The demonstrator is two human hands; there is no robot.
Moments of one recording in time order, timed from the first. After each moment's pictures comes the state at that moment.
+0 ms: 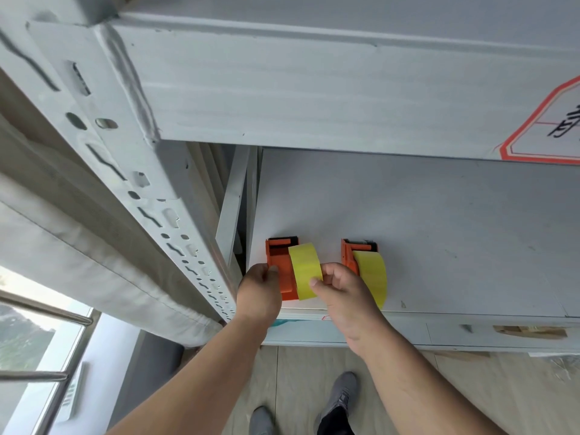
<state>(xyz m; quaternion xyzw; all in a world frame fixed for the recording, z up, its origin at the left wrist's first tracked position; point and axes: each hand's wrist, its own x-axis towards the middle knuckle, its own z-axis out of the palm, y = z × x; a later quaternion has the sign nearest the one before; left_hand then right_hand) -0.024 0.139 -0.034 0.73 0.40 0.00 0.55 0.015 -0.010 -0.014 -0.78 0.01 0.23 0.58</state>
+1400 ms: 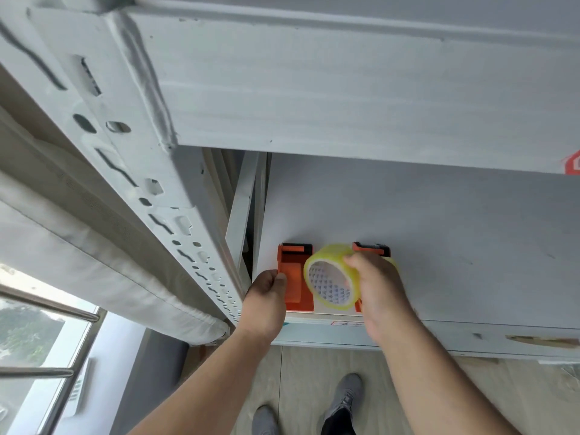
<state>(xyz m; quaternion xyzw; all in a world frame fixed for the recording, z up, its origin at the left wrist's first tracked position) -0.037 0.143 -0.030 0.68 0.39 -0.01 0.63 0.037 -0.008 0.022 -0.73 0.13 0.20 0.64</state>
